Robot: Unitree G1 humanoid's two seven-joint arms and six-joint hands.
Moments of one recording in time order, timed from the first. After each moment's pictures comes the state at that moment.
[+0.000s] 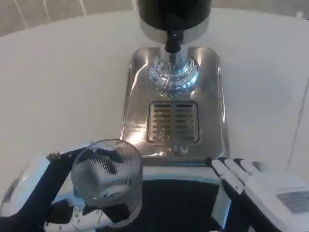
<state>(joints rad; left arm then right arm) 0.10 0.46 0.14 -0.03 0.24 -0.74 -0.06 0.30 -0.16 0.06 -1.03 -1.16 0.02 0.79</state>
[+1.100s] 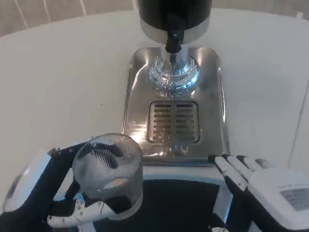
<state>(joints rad) 0.07 0.42 0.14 -0.02 0.24 -0.71 -0.06 0.29 -0.17 0.04 -1.03 -1.14 0.02 0.80</state>
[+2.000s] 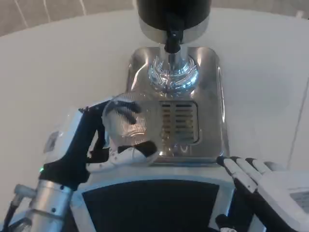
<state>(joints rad) -0.32 0.32 0.04 0.32 0.47 -0.64 0.16 0.32 -0.15 -0.04 -1.03 -1.10 -0.02 0.81</state>
